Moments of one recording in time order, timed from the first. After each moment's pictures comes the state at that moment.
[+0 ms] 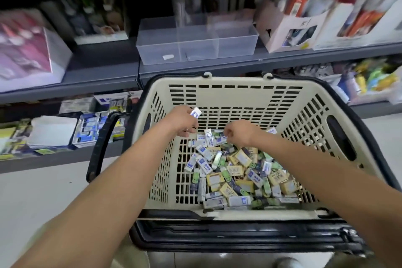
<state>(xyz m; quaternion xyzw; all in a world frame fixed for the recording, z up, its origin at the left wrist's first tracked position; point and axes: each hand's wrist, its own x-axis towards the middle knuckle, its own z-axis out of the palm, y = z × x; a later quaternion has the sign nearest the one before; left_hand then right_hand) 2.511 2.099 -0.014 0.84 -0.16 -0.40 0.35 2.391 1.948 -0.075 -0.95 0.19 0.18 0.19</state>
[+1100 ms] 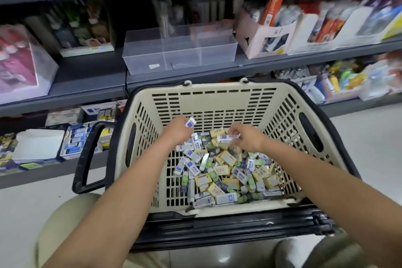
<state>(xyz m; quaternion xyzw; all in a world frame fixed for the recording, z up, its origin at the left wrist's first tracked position) 2.492 2.088 -0.037 0.88 -0.27 -0.30 0.25 2.333 1.936 -0.056 -0.90 0.28 0.12 0.31</state>
